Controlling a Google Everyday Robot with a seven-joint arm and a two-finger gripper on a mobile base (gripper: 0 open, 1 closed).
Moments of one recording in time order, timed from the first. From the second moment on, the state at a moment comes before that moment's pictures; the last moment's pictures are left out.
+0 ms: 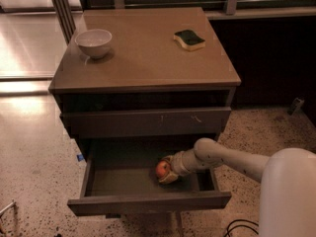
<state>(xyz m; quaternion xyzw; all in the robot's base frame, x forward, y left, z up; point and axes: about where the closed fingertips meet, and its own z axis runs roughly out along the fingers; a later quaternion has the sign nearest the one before) 0.601 -0.032 0.370 -0.63 0.68 0.22 0.30</state>
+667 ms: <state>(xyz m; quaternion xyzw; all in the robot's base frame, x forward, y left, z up) 0.601 -0.032 0.370 -0.63 0.68 0.22 0.30</state>
